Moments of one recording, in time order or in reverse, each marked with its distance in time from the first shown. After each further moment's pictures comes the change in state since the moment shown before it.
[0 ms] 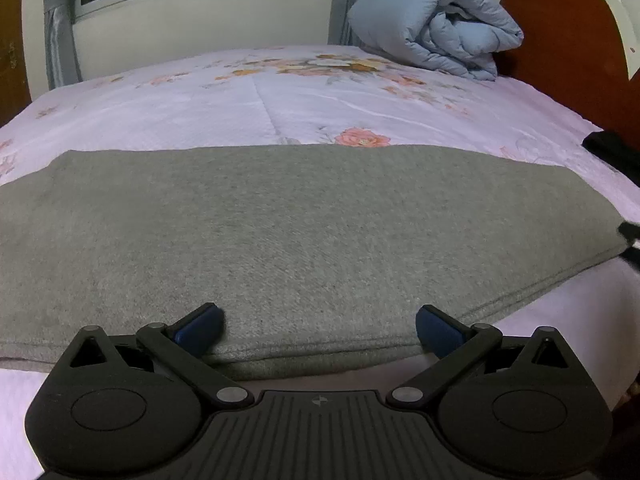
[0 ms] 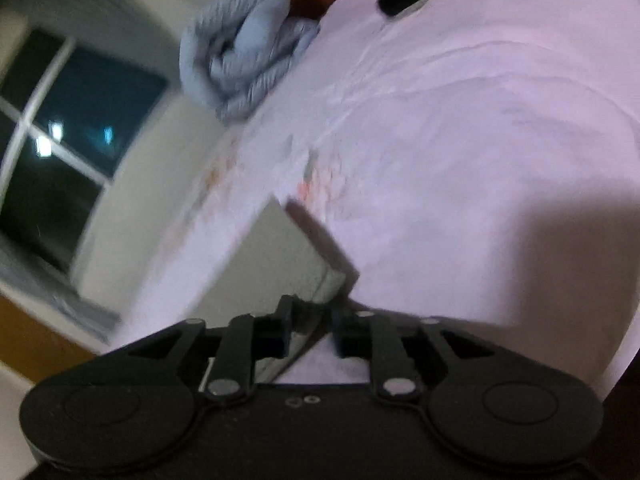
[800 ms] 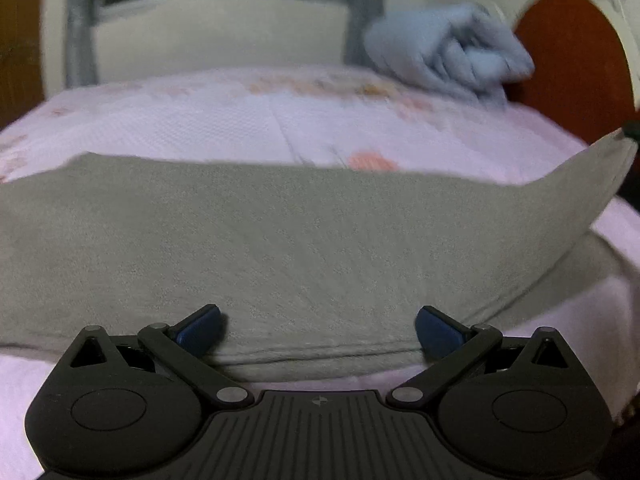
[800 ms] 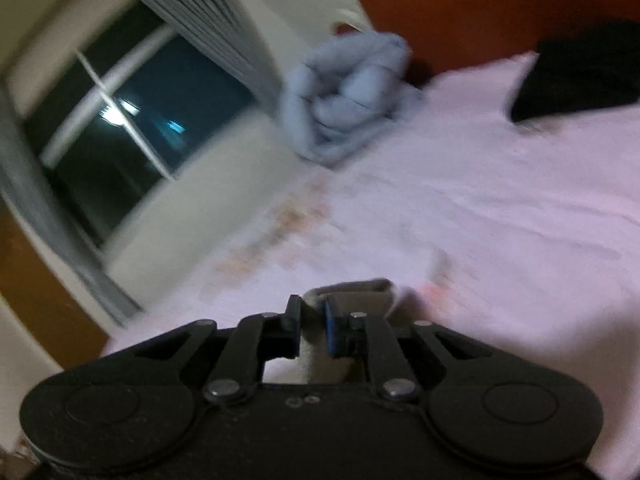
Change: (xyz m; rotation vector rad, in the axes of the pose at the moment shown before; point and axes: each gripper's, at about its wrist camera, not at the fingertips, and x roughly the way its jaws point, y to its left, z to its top) left arm -0.015 0.006 -0.007 -0.075 -0.098 0.029; right arm -0.001 0.116 0.027 -0.339 -0.114 0.195
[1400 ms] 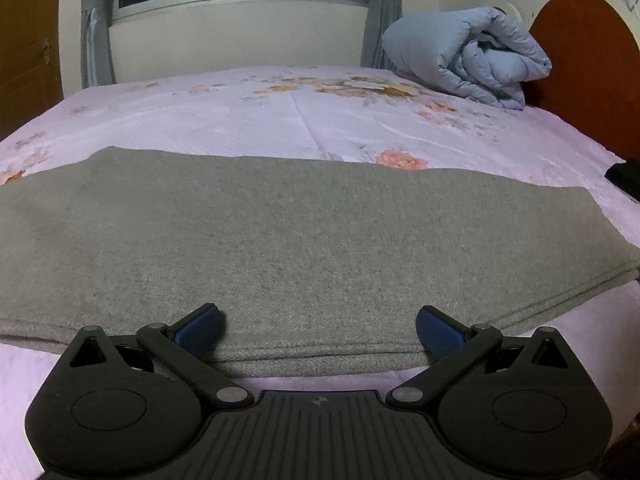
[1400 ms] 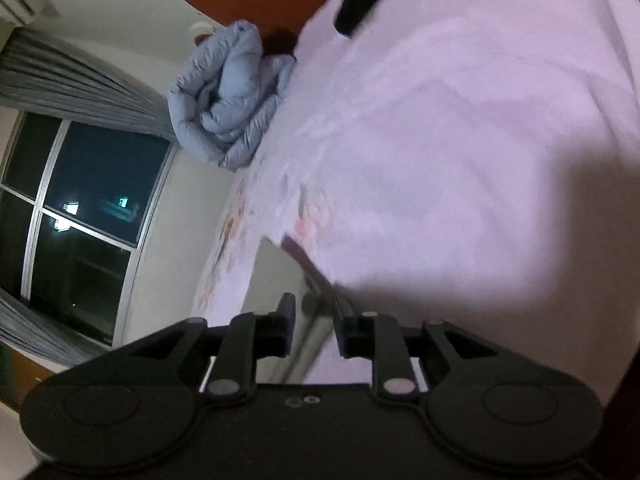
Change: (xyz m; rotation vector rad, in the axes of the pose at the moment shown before) left arm 0.010 0.007 -0.001 0.004 0.027 0.040; right arm -0.032 -0.126 -0.066 0.503 0.084 -0.125
